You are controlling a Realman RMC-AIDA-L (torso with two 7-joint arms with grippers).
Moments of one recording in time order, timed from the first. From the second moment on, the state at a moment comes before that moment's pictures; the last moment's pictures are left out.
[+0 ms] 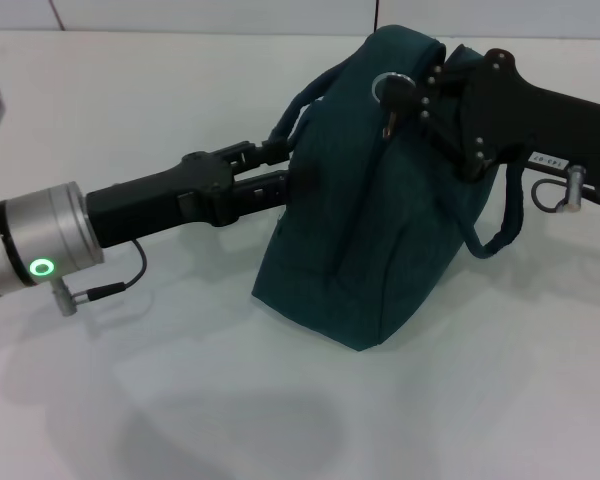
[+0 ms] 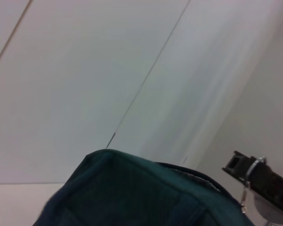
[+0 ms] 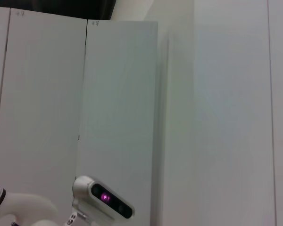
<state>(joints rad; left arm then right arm) -0.42 -2.08 0.94 0.56 1.51 1.57 -1.52 0.62 2.02 -1.28 -0.51 -1.12 -1.53 0.95</state>
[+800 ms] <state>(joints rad) -0.43 -2.09 0.94 0.49 1.45 1.60 -1.43 0.61 2.02 -1.28 -0.50 -1.12 -1.53 0.94</state>
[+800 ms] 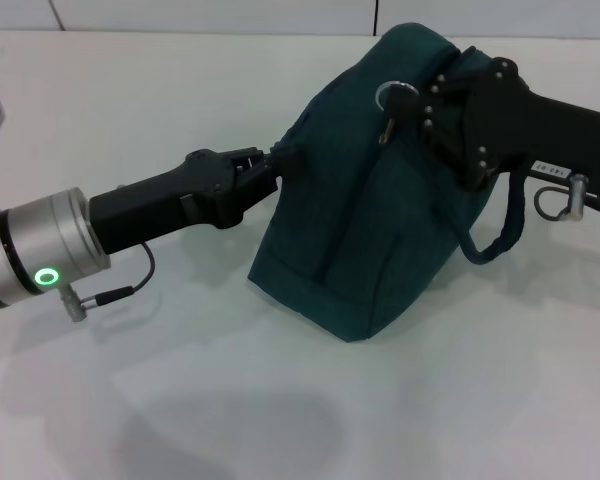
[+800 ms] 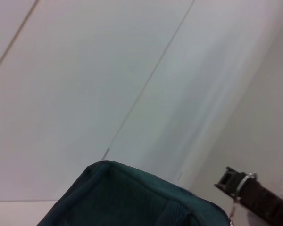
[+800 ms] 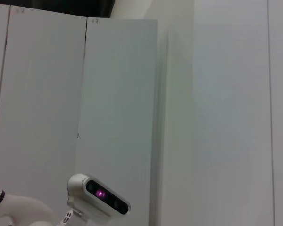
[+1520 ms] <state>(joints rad) -0.43 -2.09 0.96 0.45 1.46 1.66 -1.34 0.59 2.02 -1.28 -0.47 -1.05 -1.53 0.97</state>
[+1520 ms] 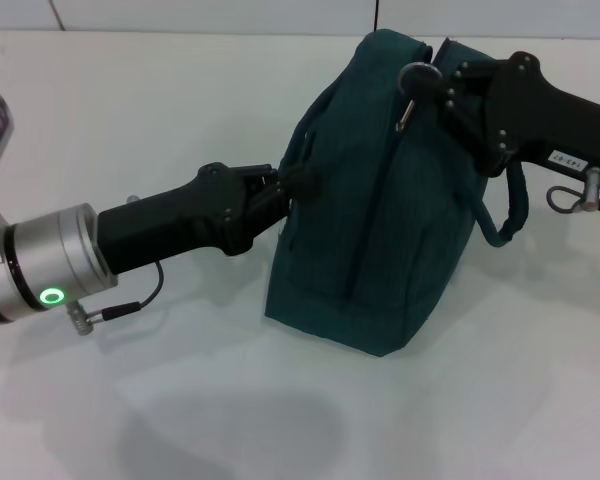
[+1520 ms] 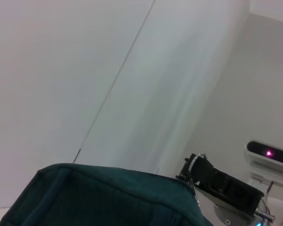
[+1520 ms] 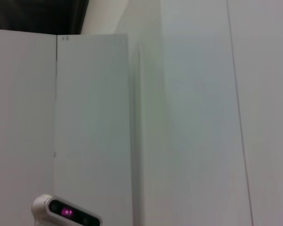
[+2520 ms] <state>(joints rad) -0.41 -2.08 0.97 0.45 1.45 1.70 -1.35 0.57 2.02 -1.26 -0.46 -1.00 -1.37 0.97</state>
